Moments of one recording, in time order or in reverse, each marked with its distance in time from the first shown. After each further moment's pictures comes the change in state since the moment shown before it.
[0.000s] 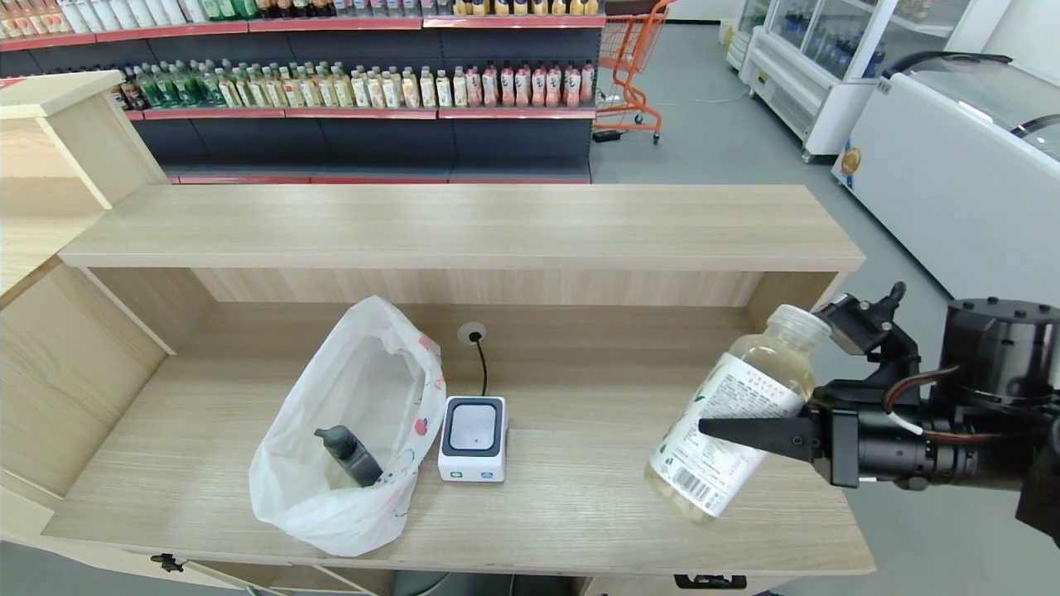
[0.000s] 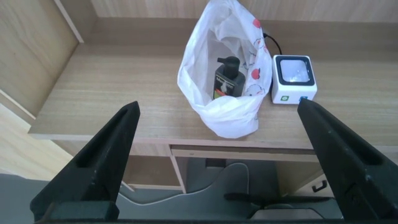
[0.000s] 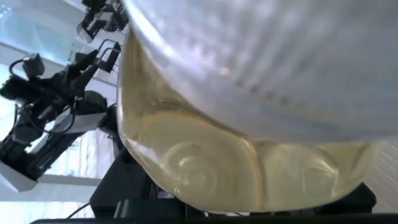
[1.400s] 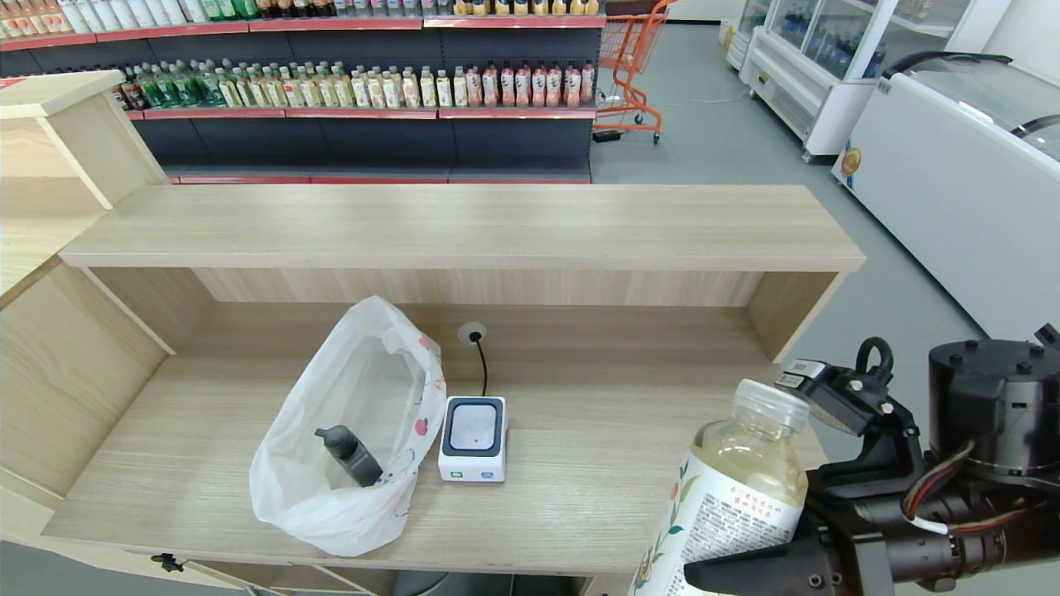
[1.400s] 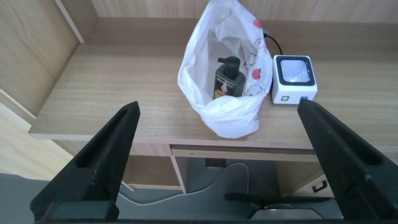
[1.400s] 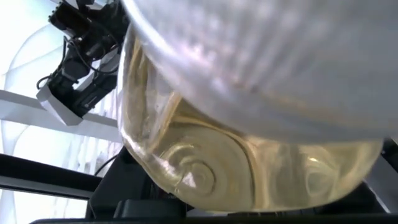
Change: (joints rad) left arm 0.000 0.000 0.000 0.000 0.000 0.000; right arm 0.249 -0.100 0.060 0.137 0.006 -0.049
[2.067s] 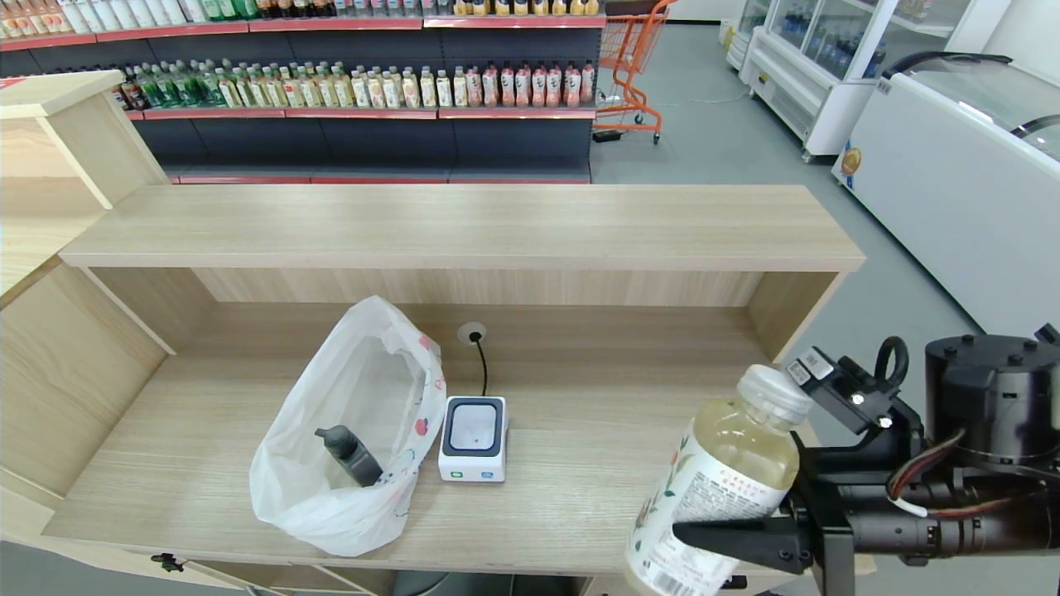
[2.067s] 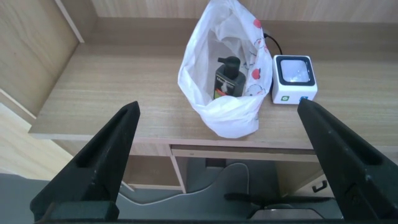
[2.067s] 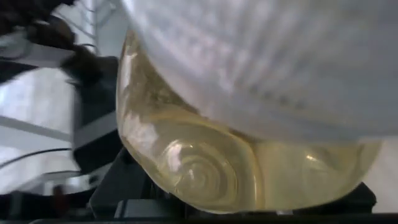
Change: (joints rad) left arm 0.000 0.000 0.000 0.000 0.000 0.000; right arm -0.042 0.017 -0.008 -0.005 -0.184 -0.323
